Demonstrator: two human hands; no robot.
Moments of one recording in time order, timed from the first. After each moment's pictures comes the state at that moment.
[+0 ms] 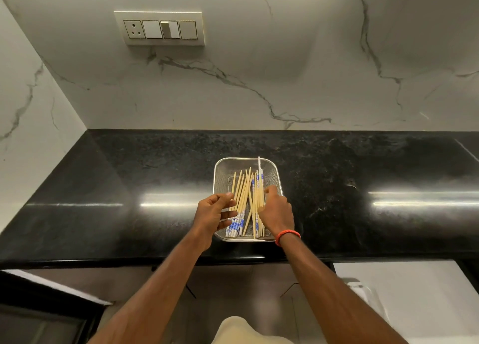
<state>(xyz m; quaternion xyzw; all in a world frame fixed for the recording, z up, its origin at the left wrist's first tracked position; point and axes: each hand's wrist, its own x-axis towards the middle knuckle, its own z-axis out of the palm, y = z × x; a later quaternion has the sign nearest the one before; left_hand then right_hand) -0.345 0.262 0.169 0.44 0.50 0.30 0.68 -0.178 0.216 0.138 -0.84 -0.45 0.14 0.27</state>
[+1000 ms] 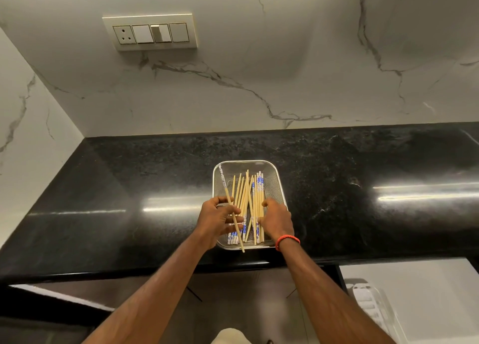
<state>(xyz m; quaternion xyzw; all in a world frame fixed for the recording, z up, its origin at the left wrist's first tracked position) -0.330 0.281 0.160 0.46 0.51 0.26 0.68 -0.172 0.221 0.116 -0.84 -0.44 0.19 0.25</state>
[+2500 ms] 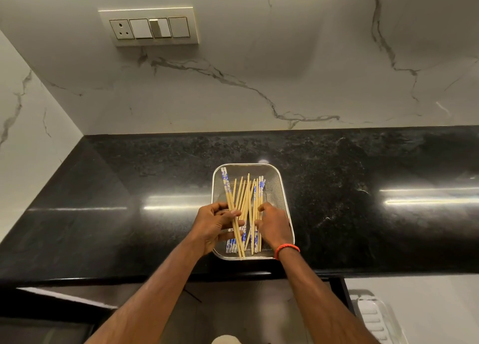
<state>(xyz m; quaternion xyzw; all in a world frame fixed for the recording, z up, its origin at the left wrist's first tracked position) -0.330 0.297 0.150 0.40 0.48 0.25 0.74 -0.168 0.238 0.102 -0.83 -0.45 0.22 0.26</state>
